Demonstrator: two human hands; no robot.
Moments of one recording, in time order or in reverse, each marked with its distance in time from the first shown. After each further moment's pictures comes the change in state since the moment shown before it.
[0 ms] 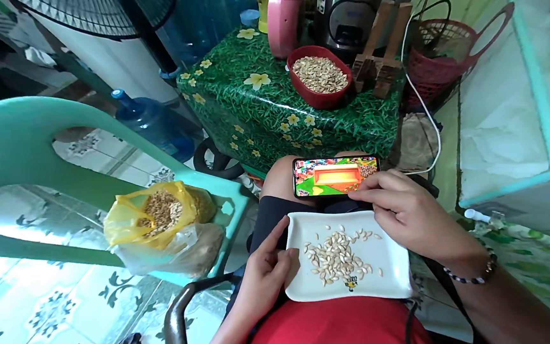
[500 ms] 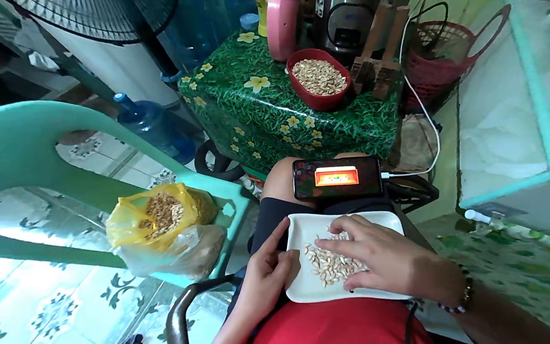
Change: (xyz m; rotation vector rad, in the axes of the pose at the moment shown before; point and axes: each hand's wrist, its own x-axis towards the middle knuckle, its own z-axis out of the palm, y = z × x) left_hand 0.000 -0.002 -0.001 0.006 -0.003 0.017; right_hand -0.009 -0.037 0.018 0.068 -0.661 -0.014
